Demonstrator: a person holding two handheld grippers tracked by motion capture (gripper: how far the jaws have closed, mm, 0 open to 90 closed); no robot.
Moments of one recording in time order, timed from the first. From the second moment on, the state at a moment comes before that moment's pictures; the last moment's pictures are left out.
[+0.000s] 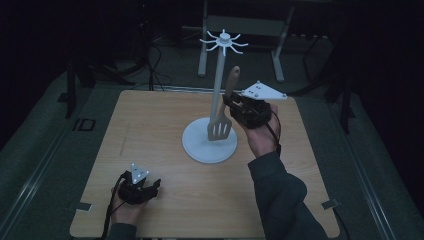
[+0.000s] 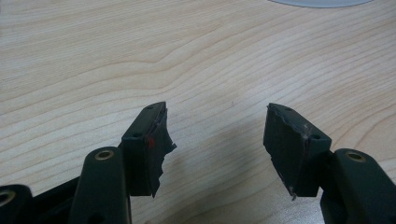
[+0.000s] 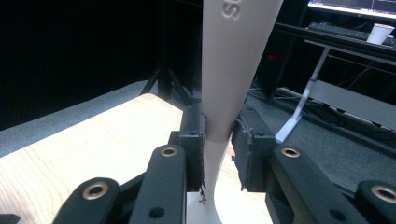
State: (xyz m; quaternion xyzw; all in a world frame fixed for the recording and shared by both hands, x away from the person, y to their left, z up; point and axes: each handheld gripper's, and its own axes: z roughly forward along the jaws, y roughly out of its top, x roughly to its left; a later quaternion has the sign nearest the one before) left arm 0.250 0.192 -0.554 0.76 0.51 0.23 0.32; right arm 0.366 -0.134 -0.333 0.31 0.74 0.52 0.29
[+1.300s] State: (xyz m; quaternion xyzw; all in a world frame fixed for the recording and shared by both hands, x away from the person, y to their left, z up) left arm 0.250 0.191 -0.554 0.76 0.51 0.24 0.32; right arm 0.374 -0.111 -0.318 0.32 0.74 0.52 0.28
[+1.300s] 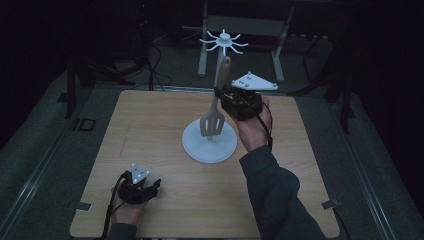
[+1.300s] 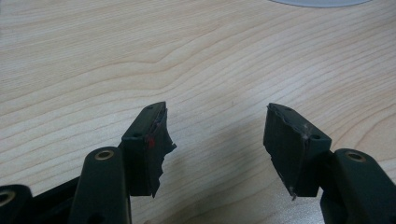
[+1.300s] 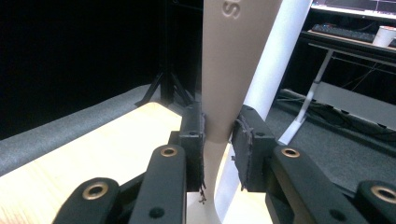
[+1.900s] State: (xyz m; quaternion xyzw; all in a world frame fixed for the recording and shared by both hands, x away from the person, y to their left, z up) left arm 0.250 0.191 -0.554 0.76 0.51 0.24 0.32; right arm 0.383 -0.106 -0.311 0.33 0.74 0.52 0.28
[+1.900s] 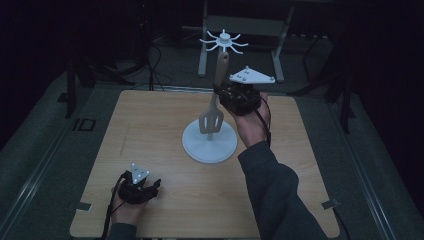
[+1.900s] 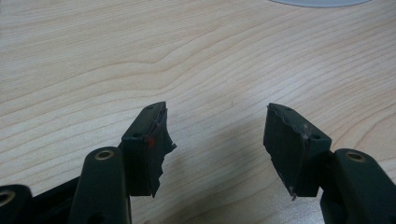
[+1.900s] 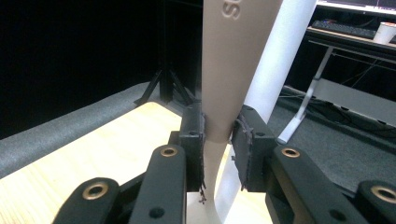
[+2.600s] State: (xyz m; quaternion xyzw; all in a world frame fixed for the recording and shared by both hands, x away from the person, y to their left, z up) left arm 0.250 0.191 -0.554 0.76 0.51 0.23 0.32; right arm 0.393 -0.105 -0.311 0.34 0.75 0.50 0.28
